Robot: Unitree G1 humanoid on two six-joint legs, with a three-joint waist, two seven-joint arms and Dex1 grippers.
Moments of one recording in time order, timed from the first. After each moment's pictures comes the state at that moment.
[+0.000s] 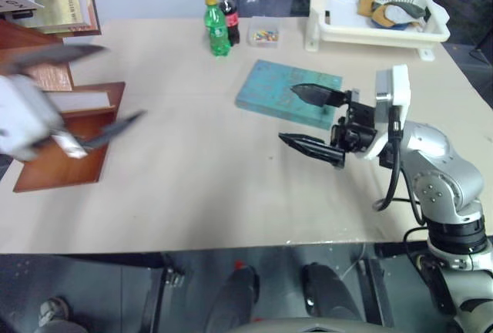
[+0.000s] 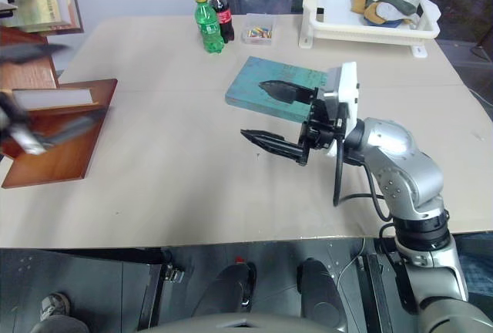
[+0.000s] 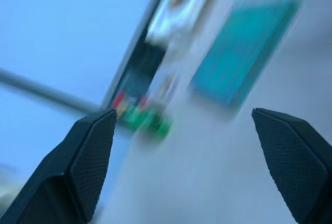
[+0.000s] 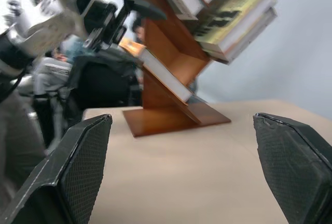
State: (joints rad) left arm -0.13 0.94 0.48 -0.44 -0.44 0.09 -0.93; right arm -0.50 -0.47 0.01 -0.43 0.71 0.50 0.85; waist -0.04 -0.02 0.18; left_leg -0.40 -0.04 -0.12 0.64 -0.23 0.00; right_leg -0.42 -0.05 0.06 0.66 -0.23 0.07
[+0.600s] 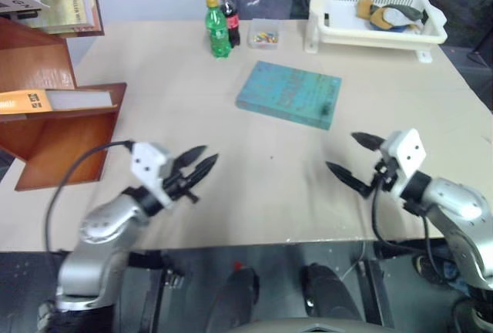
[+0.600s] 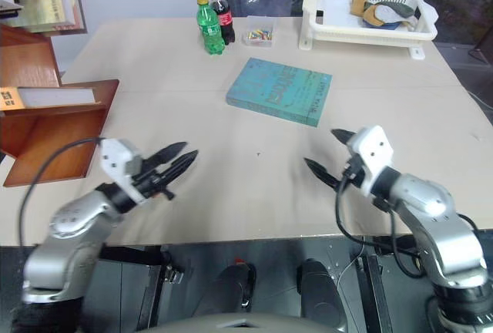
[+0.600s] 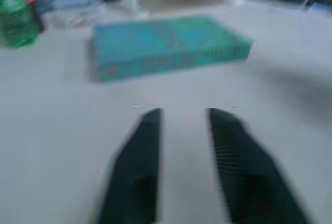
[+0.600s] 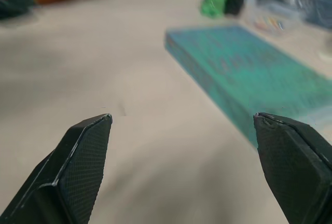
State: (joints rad) left arm 0.09 0.61 0.30 -0.41 -0.51 0.34 -0.69; right arm 0.00 -0.63 -0.12 -0.56 0.43 0.47 0.63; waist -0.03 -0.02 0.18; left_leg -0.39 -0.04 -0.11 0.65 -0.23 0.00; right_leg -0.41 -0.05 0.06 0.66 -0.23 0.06
